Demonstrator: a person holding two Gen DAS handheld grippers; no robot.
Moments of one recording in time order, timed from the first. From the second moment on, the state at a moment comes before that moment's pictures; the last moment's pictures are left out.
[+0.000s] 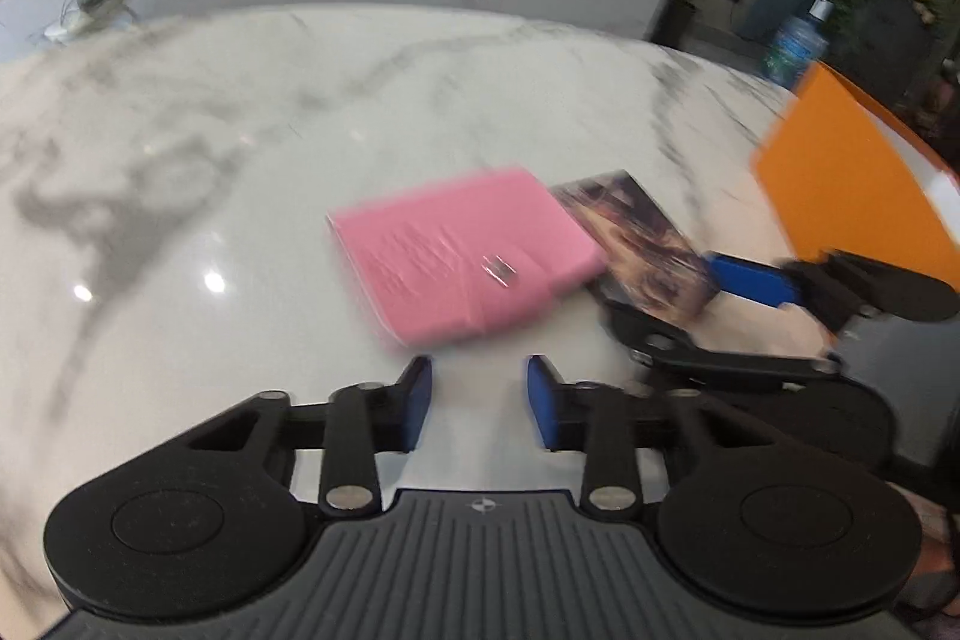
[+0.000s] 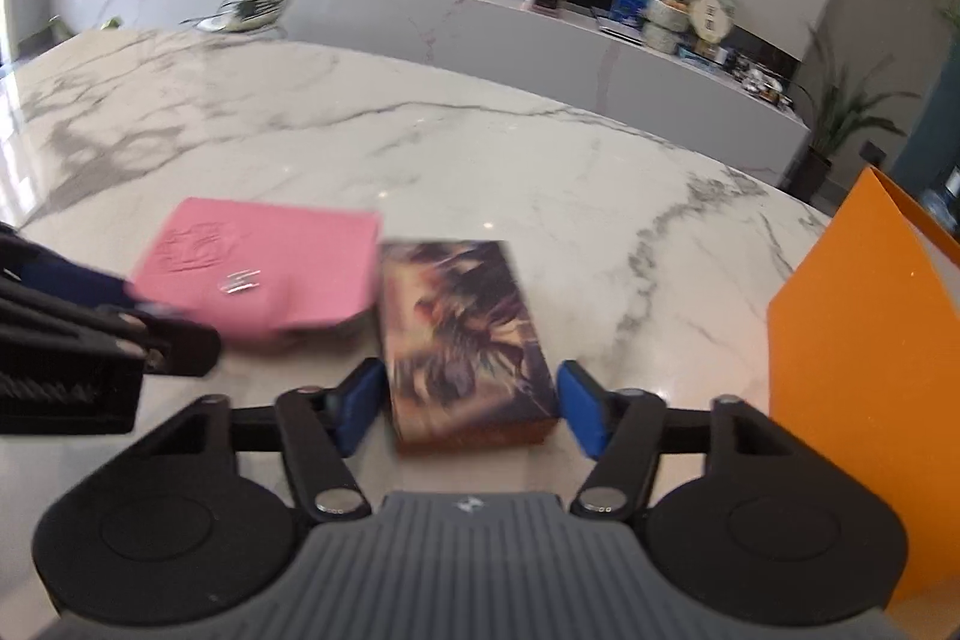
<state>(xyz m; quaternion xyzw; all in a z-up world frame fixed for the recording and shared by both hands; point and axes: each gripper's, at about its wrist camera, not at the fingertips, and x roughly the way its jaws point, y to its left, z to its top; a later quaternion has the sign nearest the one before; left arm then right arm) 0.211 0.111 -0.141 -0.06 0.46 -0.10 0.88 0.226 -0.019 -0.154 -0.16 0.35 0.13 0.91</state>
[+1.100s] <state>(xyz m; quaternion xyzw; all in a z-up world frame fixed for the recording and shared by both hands) 0.215 0.120 -0.134 0.02 0.41 -0.12 0.91 0.245 -0.023 -0.153 -0.11 0.38 0.12 0.91</state>
